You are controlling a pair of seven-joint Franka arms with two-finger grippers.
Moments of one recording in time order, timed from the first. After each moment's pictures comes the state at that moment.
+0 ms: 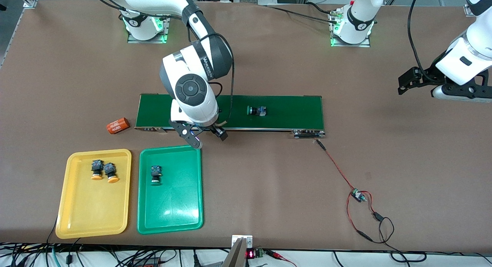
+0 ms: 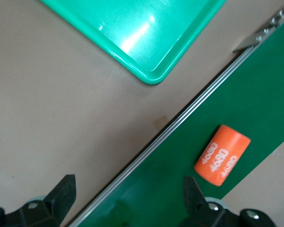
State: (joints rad) left arm 0.02 -0.04 -0.07 -1.74 -0.02 1.71 0.00; right arm 0.83 0.72 -0.36 -1.20 0.26 1.80 1.33
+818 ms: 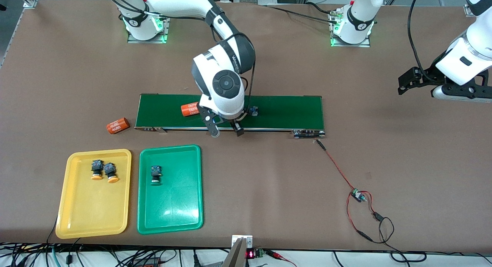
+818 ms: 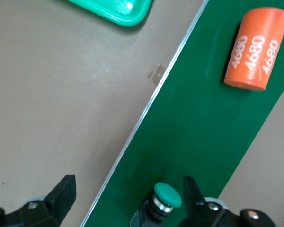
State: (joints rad) left arm 0.02 -0.04 -0.07 -1.74 -0.02 1.71 0.00; right arm 0.95 0.78 -0.36 -1.20 0.28 1.85 1.68
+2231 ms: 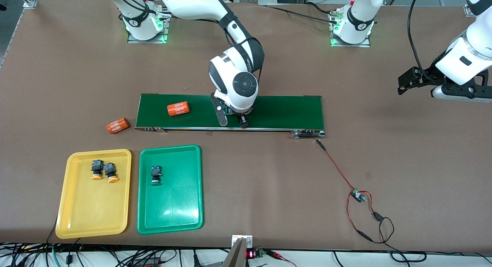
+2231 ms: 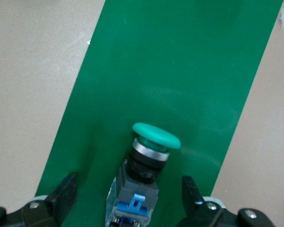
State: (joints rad) left arm 0.01 -0.04 -0.07 -1.74 -0.02 1.71 0.00; right arm 1.04 0.83 -0.36 -1.32 0.29 1.91 1.86
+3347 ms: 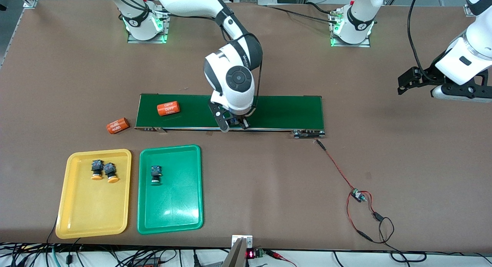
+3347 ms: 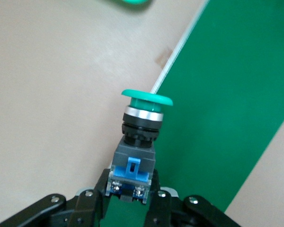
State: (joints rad) left arm 0.01 -0.04 -0.08 -1.74 -0.02 1.71 0.00; right arm 1.01 0.79 -0.40 -1.26 0.29 1.96 1.63
